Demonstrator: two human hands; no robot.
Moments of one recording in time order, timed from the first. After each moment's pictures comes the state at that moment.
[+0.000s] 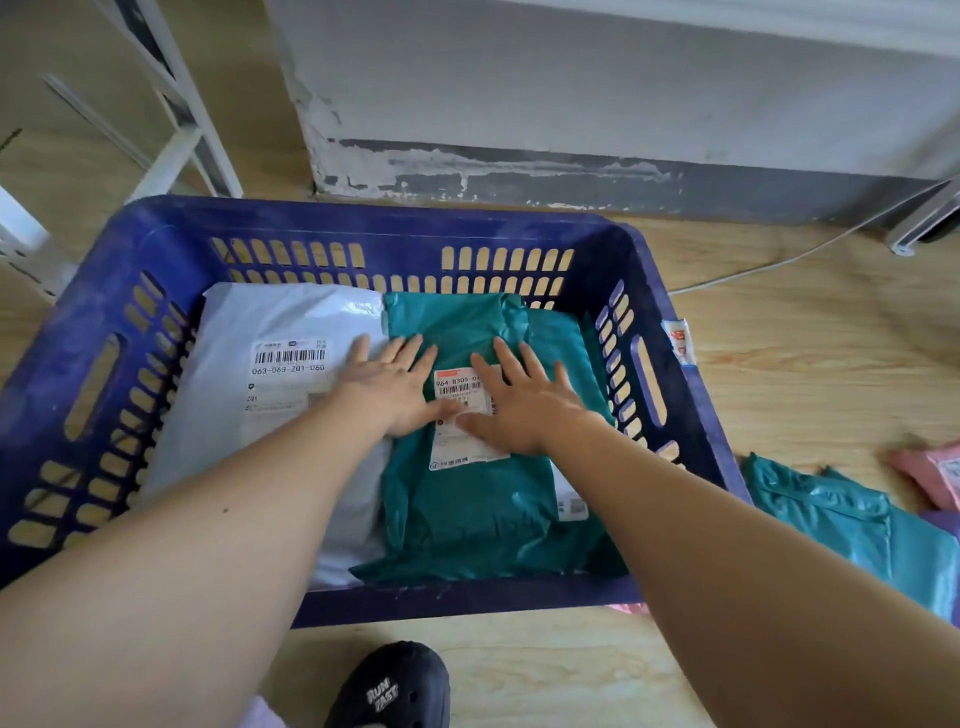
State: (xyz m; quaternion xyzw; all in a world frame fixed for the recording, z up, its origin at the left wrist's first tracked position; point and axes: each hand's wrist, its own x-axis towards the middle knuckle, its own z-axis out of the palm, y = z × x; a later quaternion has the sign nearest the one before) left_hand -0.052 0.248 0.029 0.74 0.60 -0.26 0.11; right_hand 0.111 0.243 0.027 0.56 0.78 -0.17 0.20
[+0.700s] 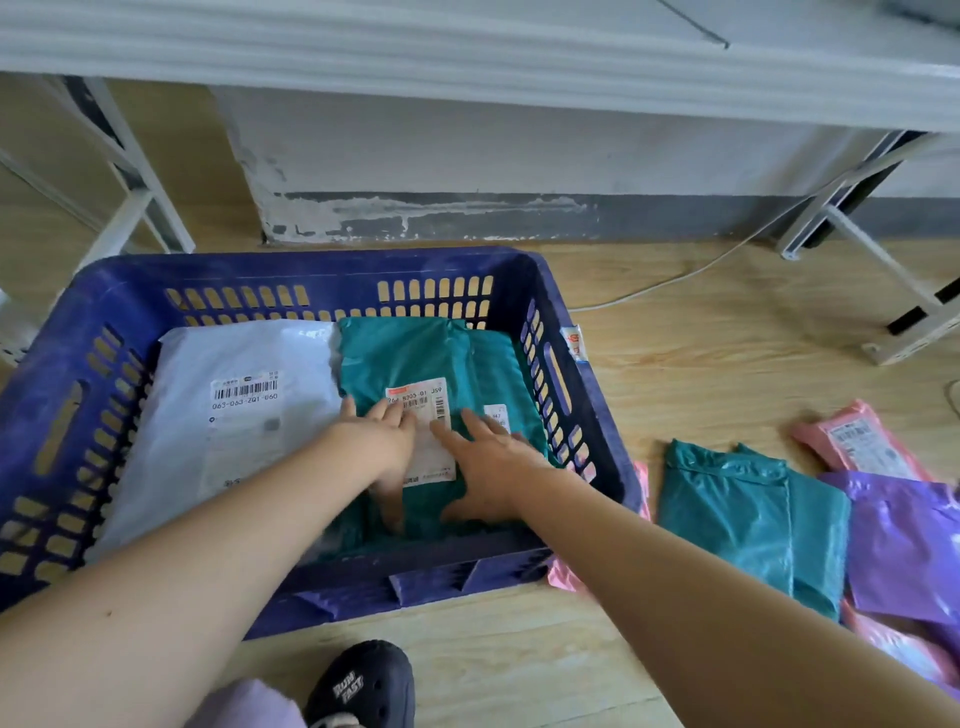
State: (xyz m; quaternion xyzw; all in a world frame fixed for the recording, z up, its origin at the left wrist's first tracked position) left_hand 0.000 0.192 0.081 0.74 0.53 -0.38 0.14; right_hand 0.133 0.166 0.071 0.55 0.78 -0.24 0.18
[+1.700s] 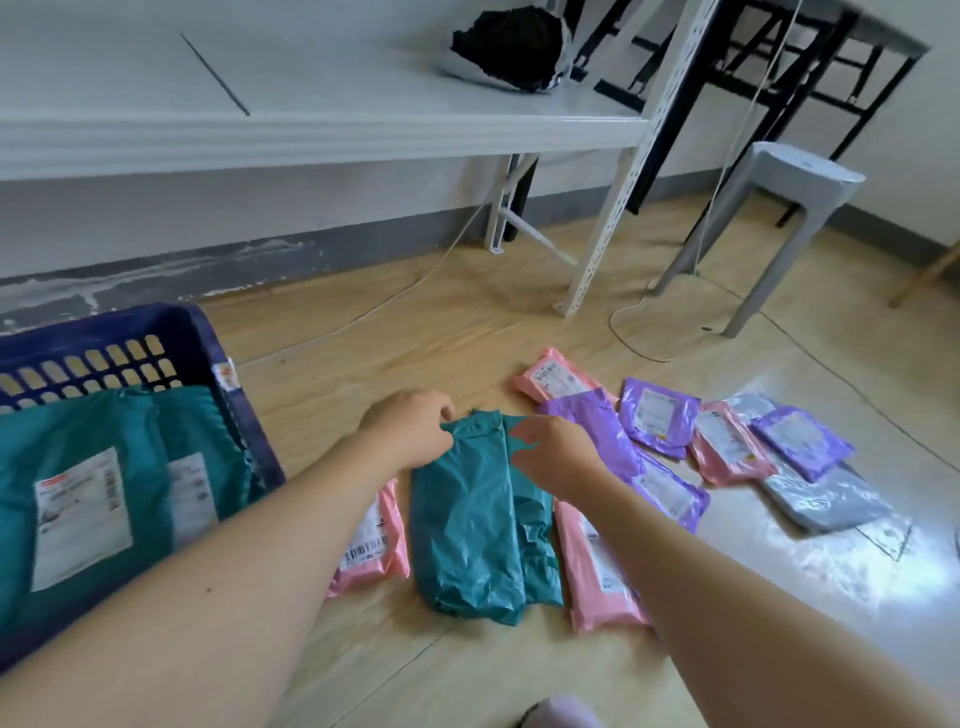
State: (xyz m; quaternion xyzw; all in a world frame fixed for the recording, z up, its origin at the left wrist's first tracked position) left_hand 0.290 0.111 0.141 0.88 0.42 0.00 0.24; right_hand 0.426 -0.003 0.149 0.86 0.45 -0.22 -0.11
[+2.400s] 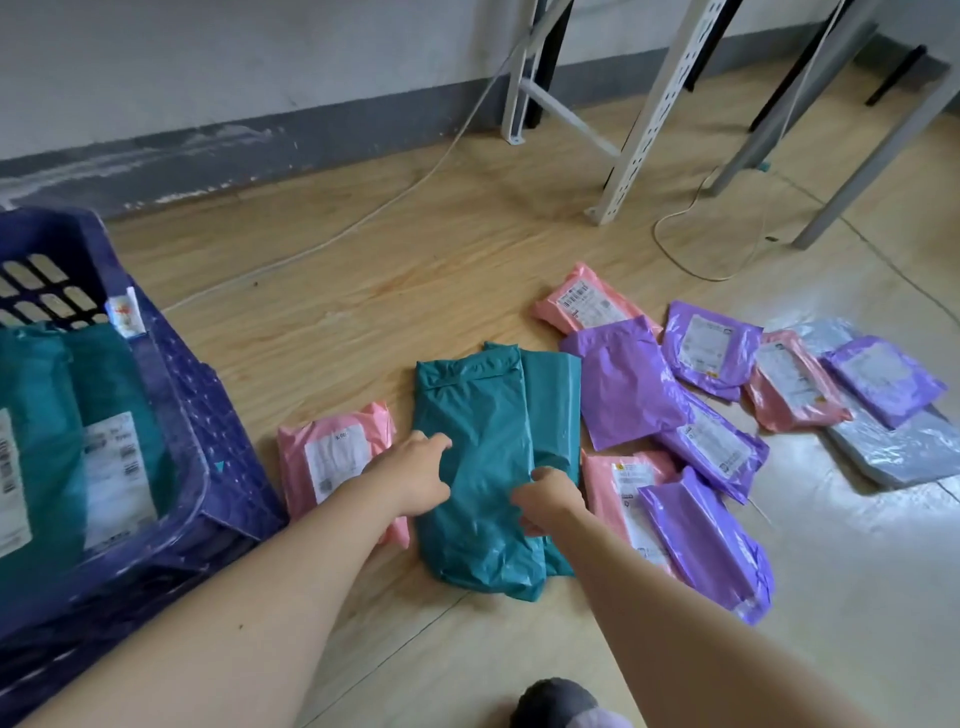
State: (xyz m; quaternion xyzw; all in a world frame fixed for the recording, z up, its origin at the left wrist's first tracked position) left_hand 0.317 0.108 0.002 0.83 0.40 -0.19 0.32; right_hand 0.451 0.009 -0.025 0.86 0.14 -0.45 -0.19
